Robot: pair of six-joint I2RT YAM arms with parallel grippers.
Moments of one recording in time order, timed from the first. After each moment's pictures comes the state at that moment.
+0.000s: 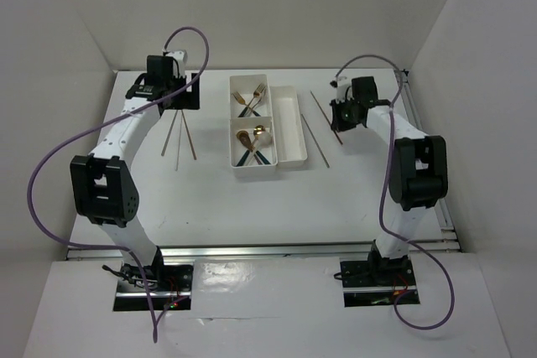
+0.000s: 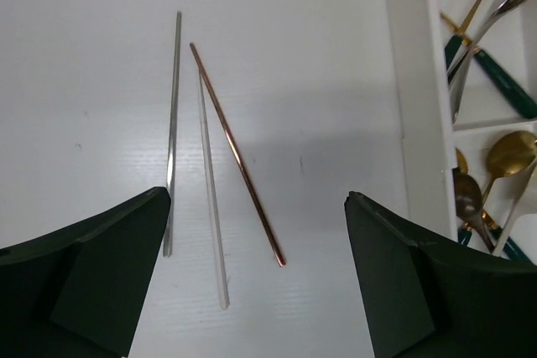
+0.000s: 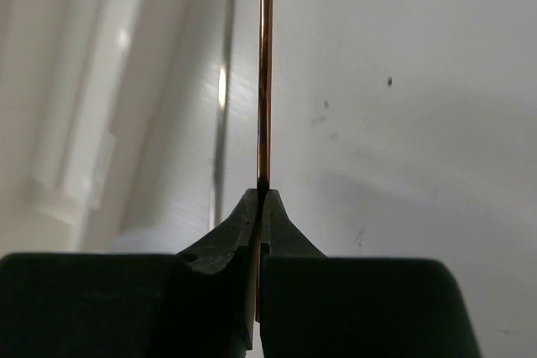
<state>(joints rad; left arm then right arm) -0.08 1.74 1.56 -0.51 -0.02 -0.05 0.08 1.85 1.32 -0.39 -0.28 -0.21</state>
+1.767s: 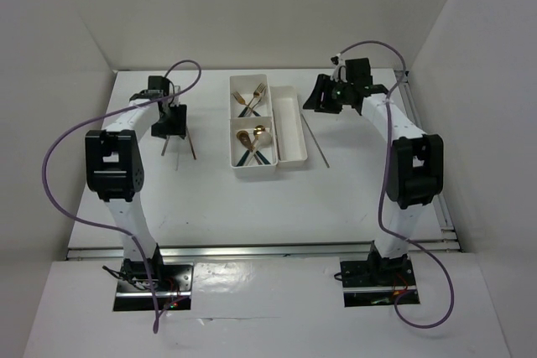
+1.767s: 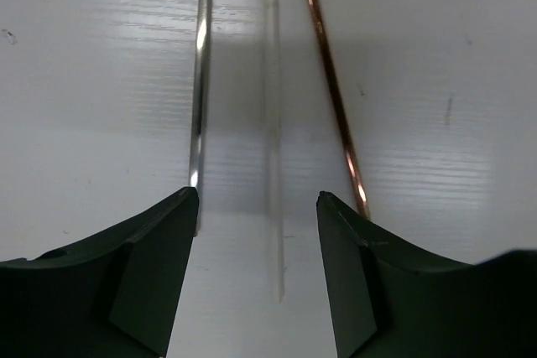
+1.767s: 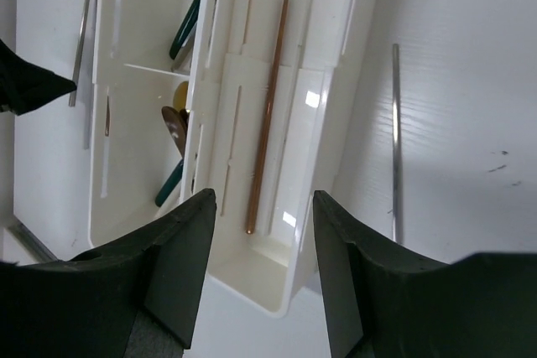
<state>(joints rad) 0.03 1.98 1.53 -0.64 -0.02 -0.03 0.15 1.88 1.54 -0.39 -0.49 0.34</state>
